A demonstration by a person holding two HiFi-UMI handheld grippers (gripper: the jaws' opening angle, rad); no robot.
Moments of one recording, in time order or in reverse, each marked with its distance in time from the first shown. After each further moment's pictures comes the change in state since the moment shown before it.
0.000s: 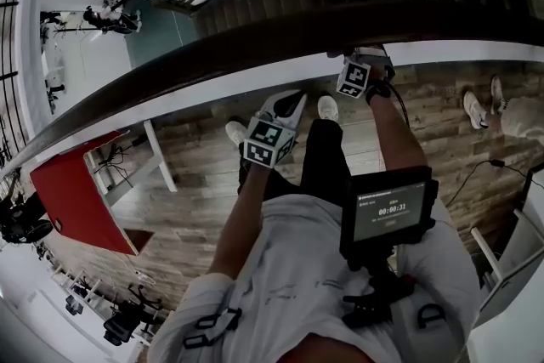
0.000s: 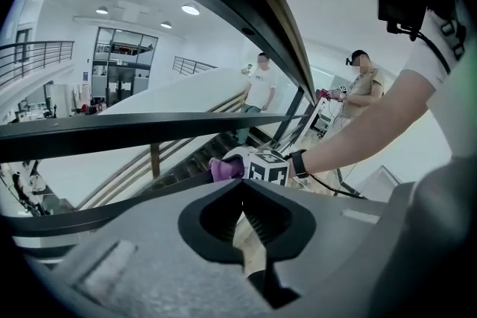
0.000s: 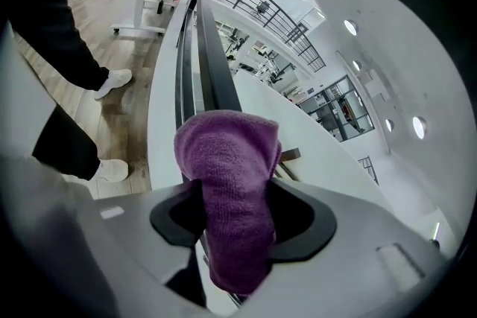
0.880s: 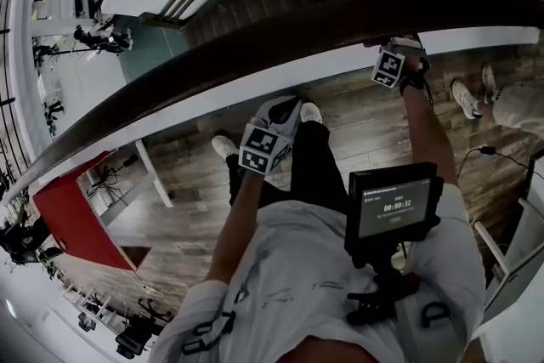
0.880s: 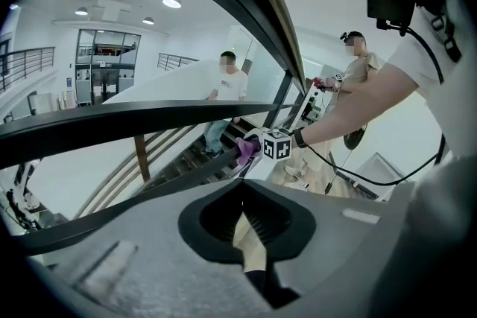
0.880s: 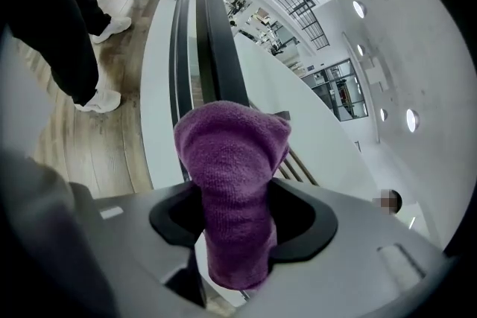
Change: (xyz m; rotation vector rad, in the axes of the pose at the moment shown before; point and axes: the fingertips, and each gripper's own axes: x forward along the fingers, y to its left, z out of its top) left arm 0.053 -0.037 -0.011 0.082 0.052 -0.056; right arm 0.003 -0.033 -0.215 -0.073 0.232 -0.056
